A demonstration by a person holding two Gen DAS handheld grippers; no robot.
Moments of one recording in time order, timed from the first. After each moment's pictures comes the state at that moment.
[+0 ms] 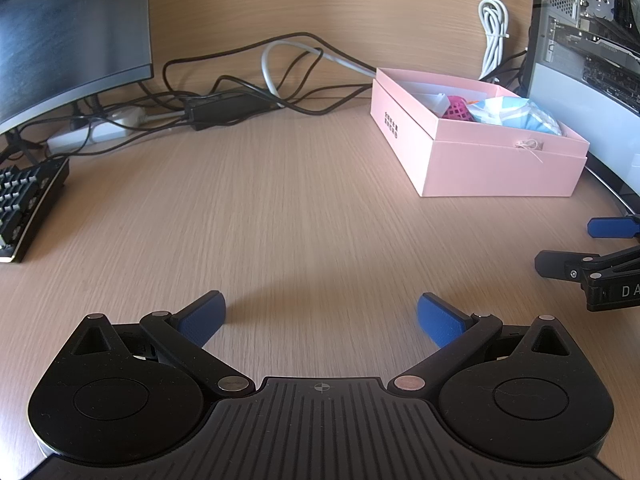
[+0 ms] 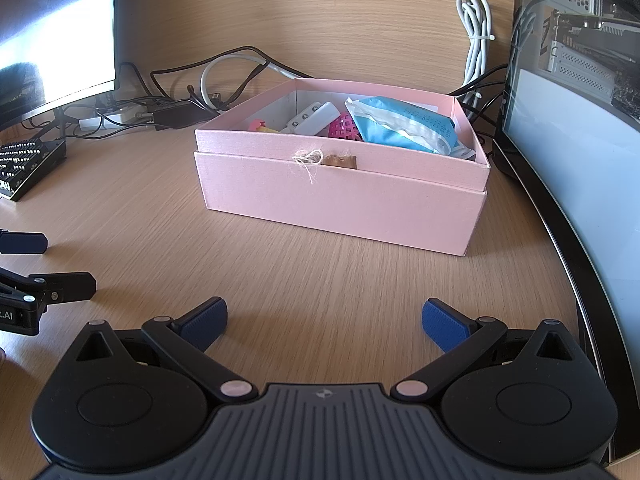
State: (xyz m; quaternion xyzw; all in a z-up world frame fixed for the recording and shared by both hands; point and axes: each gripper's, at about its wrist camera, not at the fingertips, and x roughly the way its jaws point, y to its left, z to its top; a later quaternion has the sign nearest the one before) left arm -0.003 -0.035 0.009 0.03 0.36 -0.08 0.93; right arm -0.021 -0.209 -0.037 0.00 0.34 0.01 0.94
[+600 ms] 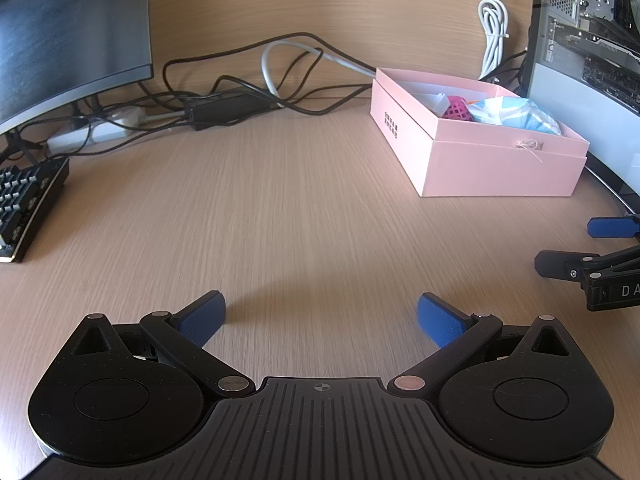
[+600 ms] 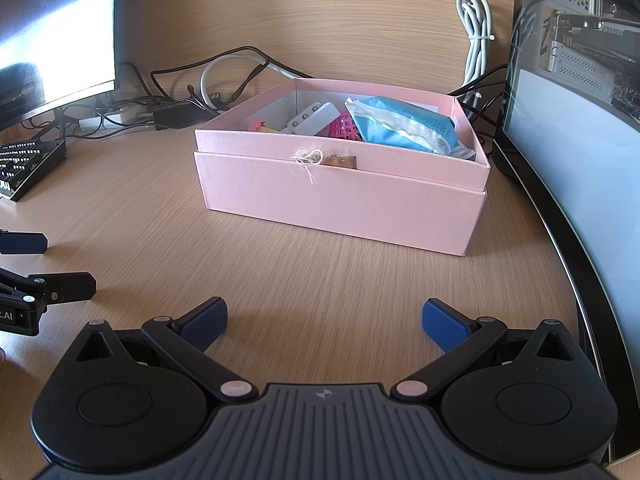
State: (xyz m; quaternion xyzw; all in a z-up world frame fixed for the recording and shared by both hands) left arm -0.003 -0.034 0.010 0.03 0.36 -0.08 0.93; right arm -0.021 -0.209 -0.037 0.00 0.34 0.01 0.94
